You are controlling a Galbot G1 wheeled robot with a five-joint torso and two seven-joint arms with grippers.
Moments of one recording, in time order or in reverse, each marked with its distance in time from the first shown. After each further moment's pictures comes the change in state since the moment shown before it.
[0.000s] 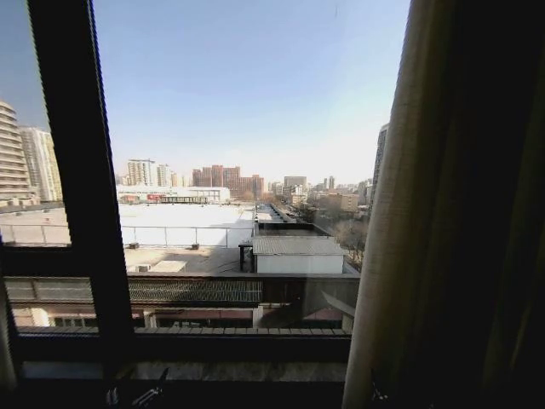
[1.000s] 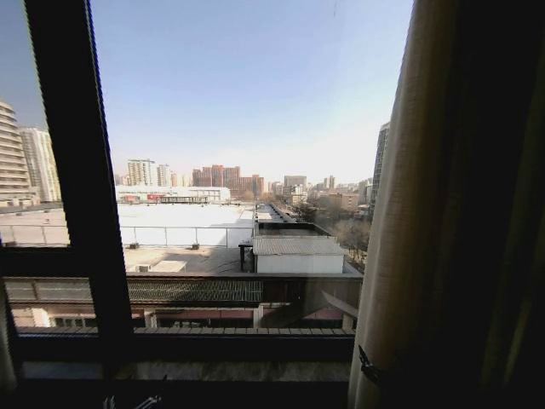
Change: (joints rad) left arm 0.026 -0.014 -0.007 0.000 0.031 0.016 -0.004; right arm 0.293 -0.093 -0.036 -0.190 0.090 -0.129 -0.009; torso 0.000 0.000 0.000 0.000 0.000
